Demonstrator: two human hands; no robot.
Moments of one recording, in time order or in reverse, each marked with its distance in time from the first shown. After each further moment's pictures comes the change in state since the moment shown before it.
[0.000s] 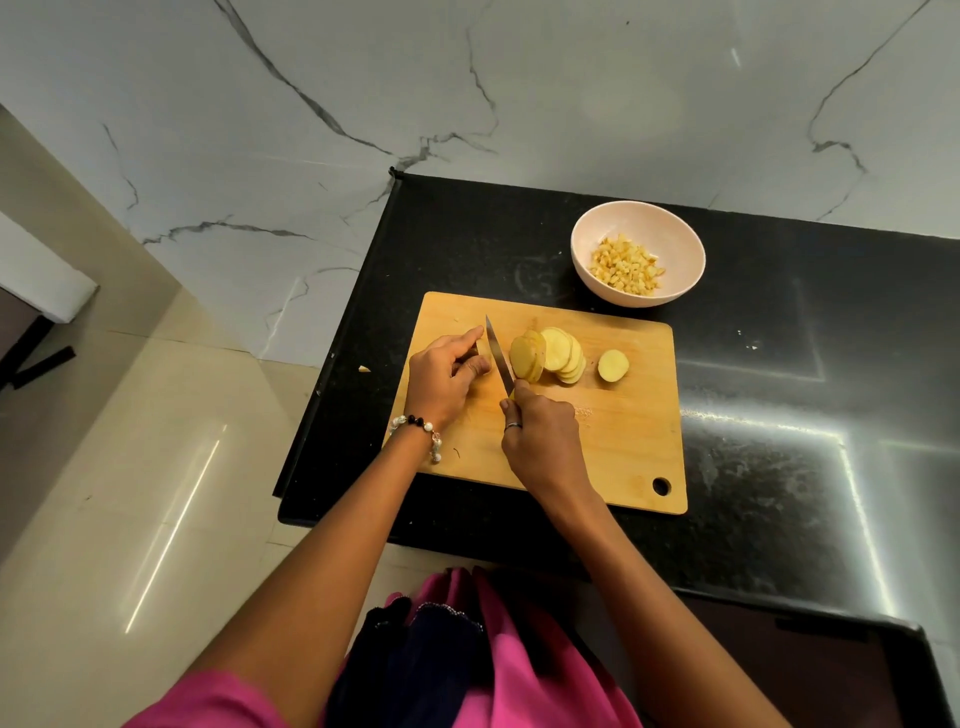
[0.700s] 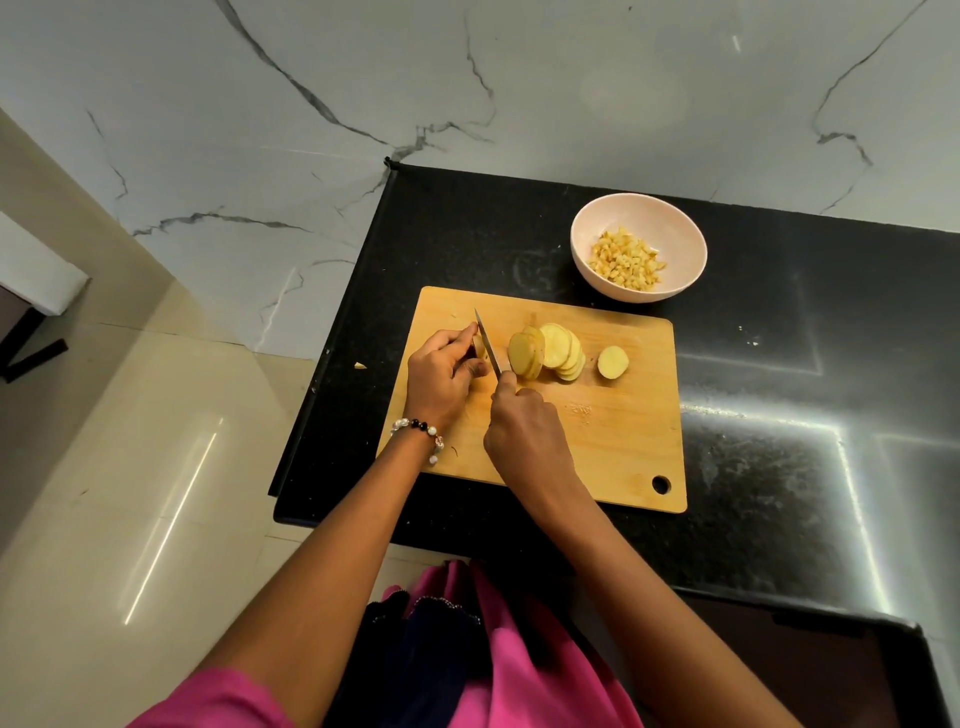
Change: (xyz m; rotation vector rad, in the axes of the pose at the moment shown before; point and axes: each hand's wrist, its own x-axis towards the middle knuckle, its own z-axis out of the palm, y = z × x) left_hand -0.001 -0.007 0.009 0.048 0.081 0.110; right_hand 0.001 -0.017 -0.001 -0.363 -0.131 -0.078
